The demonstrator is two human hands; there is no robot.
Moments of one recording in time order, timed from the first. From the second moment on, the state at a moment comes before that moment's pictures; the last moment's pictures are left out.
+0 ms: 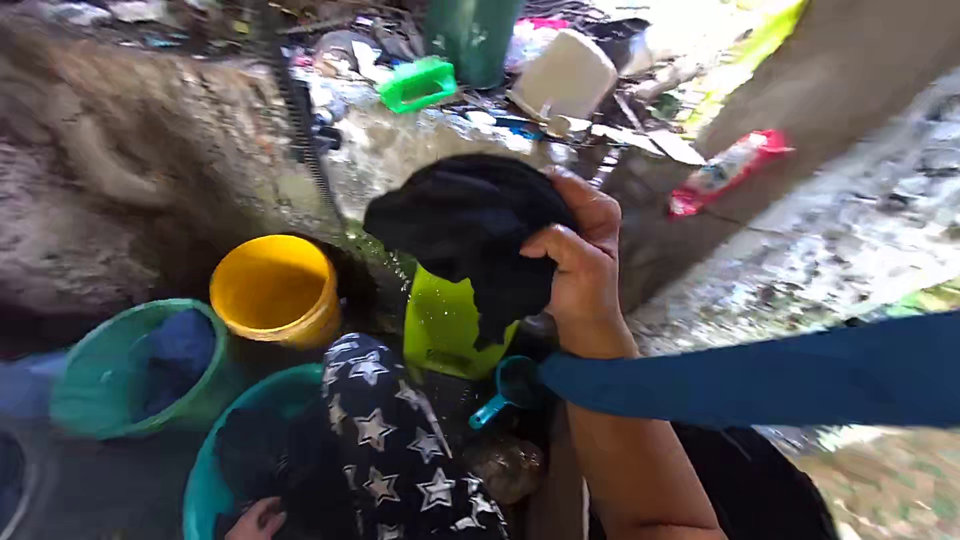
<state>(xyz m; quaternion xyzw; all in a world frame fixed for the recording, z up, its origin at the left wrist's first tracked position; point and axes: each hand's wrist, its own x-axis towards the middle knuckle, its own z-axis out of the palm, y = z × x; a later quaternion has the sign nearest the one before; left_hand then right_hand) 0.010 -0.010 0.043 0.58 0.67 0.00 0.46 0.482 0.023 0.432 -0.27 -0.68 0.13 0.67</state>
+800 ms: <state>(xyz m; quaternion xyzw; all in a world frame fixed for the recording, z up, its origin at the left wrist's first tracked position) 0.026 0.031 0.043 0.45 0.82 0.11 0.33 0.233 0.091 0.102 -0.53 -0.74 0.38 -0.15</state>
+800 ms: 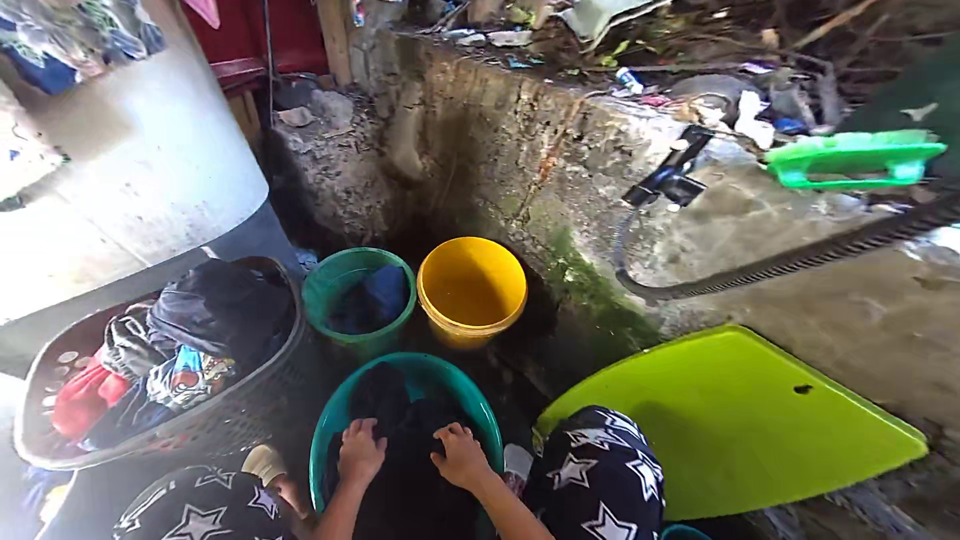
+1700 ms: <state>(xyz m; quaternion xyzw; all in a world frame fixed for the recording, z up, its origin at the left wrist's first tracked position) -0.024 0.224 0.079 -0.17 0.61 0.63 0.46 0.213 0.318 0.108 -0.68 -0.21 0.51 0.49</state>
